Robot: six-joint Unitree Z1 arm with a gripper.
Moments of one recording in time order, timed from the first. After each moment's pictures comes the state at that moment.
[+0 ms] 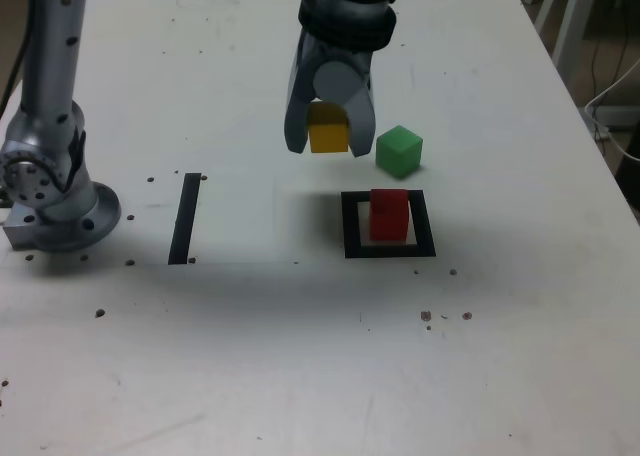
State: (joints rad) arm 0.07 1.97 -1.57 1.43 0.03 0.10
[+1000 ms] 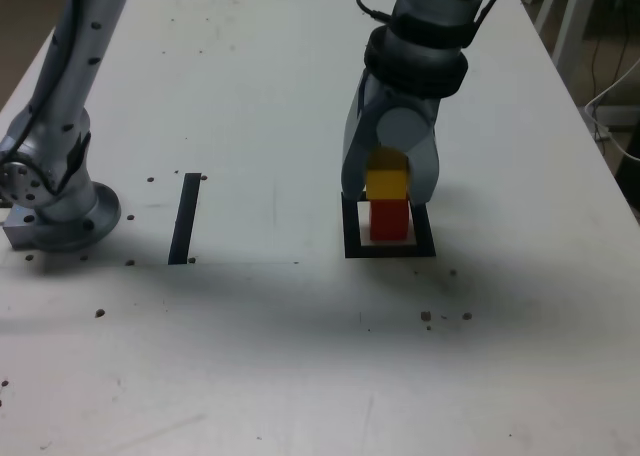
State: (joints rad) arm -0.06 2.15 -1.80 1.48 -0.03 0.03
